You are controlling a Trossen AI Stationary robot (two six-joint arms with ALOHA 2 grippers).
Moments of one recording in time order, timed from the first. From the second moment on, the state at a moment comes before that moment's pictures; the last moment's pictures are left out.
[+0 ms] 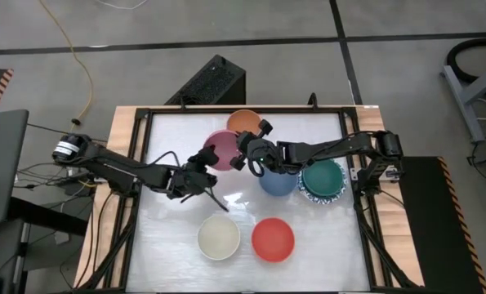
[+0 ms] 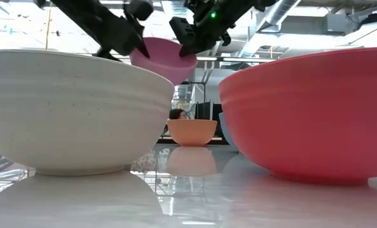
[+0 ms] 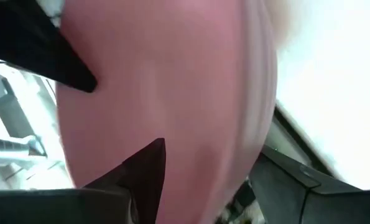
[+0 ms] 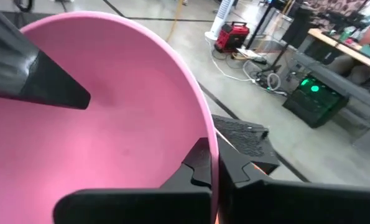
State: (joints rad) left arm -0.22 1.36 0.79 -0.01 -1.19 1.49; right arm -0.01 1.71 1.30 0.01 0.77 -0.01
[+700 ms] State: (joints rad) left arm -0.27 1.18 0.79 -0.20 -0.81 1.05; right arm -0.08 1.62 1.29 -0.20 0.39 0.22
